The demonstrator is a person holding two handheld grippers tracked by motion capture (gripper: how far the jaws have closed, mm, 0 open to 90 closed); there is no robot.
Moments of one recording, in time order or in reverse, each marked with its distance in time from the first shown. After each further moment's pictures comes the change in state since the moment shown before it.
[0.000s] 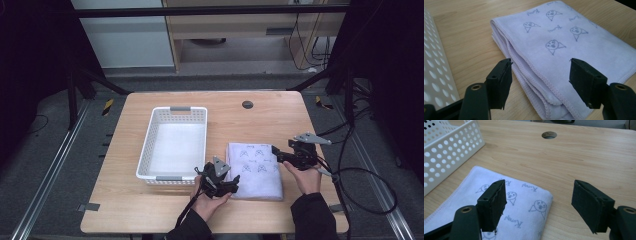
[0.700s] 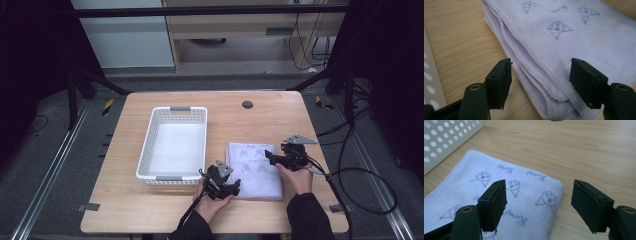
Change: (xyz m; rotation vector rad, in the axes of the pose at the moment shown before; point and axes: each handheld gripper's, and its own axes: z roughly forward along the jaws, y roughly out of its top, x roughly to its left) left arm -0.001 -0.013 0.020 0.066 0.001 -0.018; right arm 0.007 -0.014 0.028 0.085 0.015 -0.014
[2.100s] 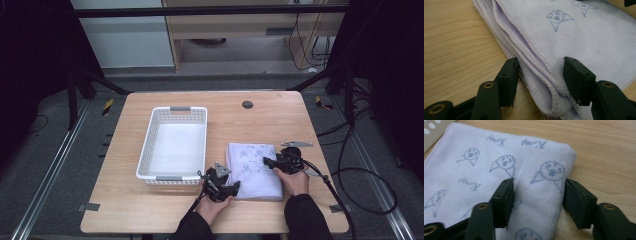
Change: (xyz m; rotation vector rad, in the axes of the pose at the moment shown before) left arm 0.003 -0.011 0.010 0.013 -0.072 -0.084; right arm -0.009 -0.024 0.025 0.127 0.062 0.107
